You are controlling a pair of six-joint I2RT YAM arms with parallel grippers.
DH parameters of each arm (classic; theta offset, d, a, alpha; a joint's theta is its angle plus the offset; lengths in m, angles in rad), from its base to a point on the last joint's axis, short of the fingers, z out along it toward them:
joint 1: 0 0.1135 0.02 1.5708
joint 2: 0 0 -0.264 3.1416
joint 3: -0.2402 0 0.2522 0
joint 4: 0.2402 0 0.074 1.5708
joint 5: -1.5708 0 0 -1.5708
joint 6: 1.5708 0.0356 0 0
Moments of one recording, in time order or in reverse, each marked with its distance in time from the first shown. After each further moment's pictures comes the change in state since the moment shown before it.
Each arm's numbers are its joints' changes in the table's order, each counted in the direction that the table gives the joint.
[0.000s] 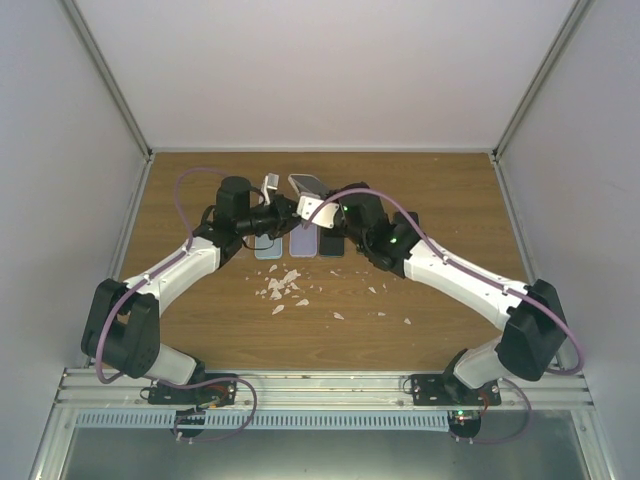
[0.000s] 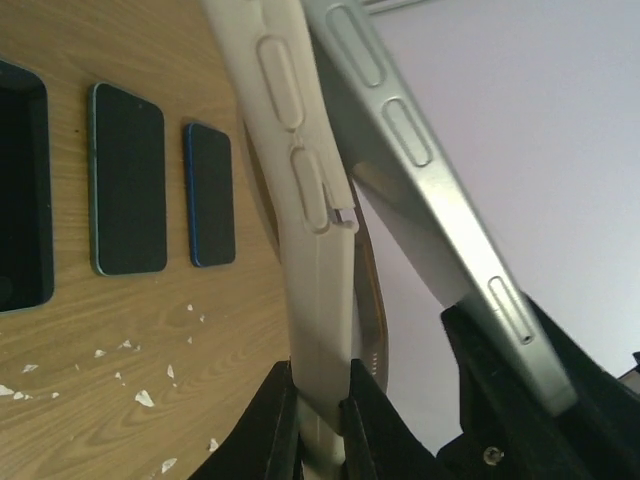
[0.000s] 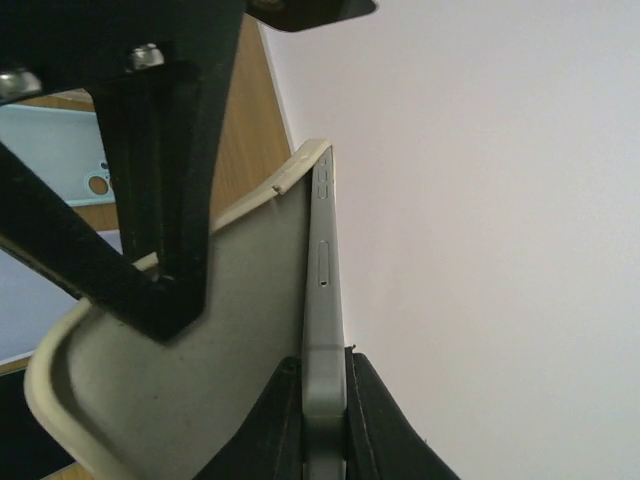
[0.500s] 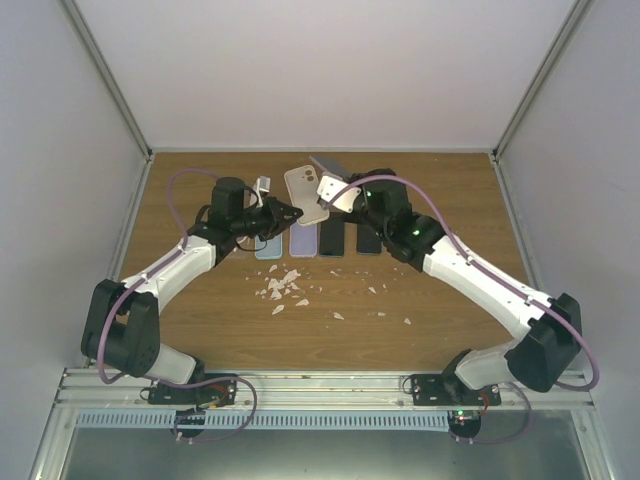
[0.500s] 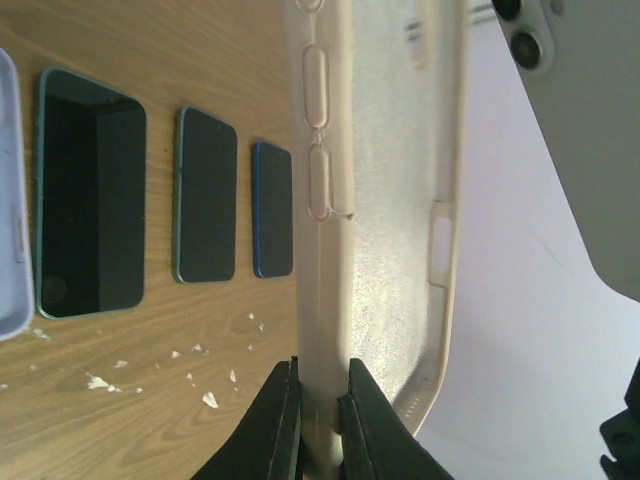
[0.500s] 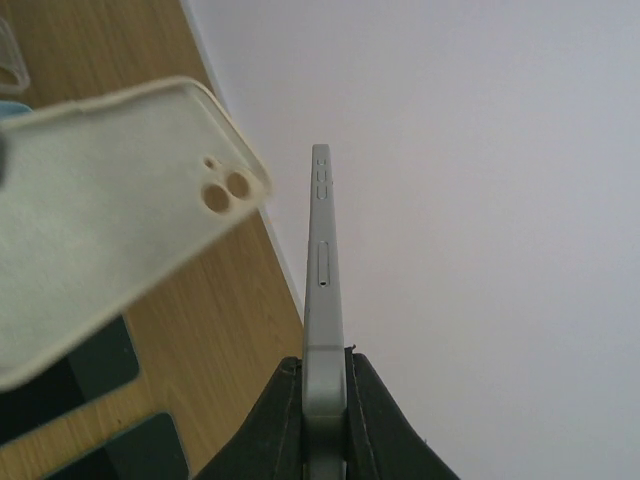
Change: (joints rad) left arm 0.040 0.000 0.003 0.104 0.034 0.094; right arm -0.074 0.071 -0.046 0.058 0.019 0.038
